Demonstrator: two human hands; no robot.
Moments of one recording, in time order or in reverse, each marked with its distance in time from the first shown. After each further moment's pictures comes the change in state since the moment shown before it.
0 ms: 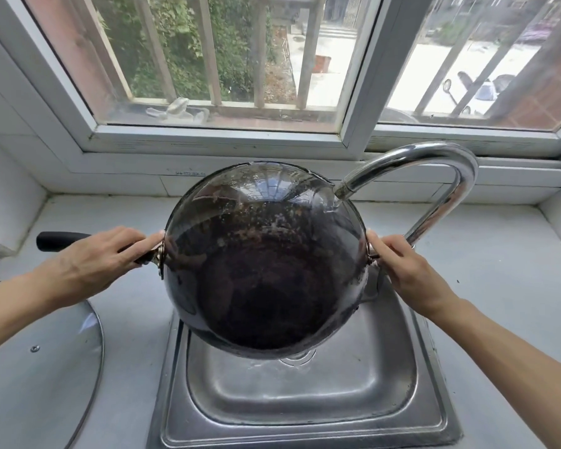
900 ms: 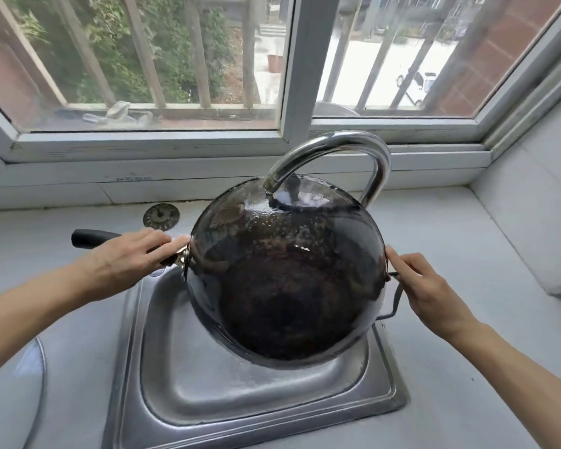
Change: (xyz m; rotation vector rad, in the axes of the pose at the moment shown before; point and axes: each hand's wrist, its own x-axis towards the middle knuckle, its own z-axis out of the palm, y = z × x) left_hand 0.099 0.056 0.020 -0.022 0.005 0.201; right_hand -0.116 0.022 -0.057 -0.092 0.021 0.216
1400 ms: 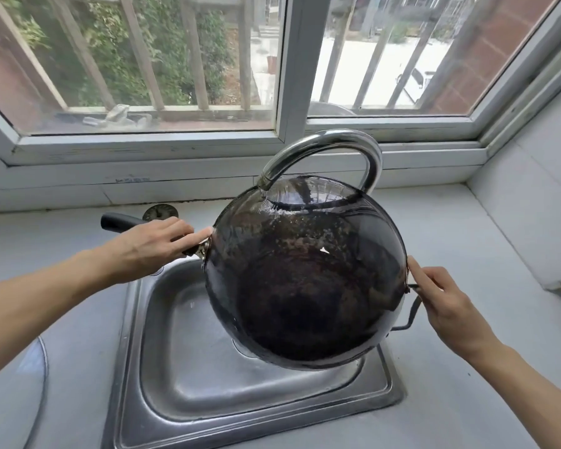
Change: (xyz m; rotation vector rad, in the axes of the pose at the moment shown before) left_hand 0.039 -0.001 0.003 0.029 0.001 0.084; right_hand -0.036 -0.003 -0.022 0.002 0.024 0.084
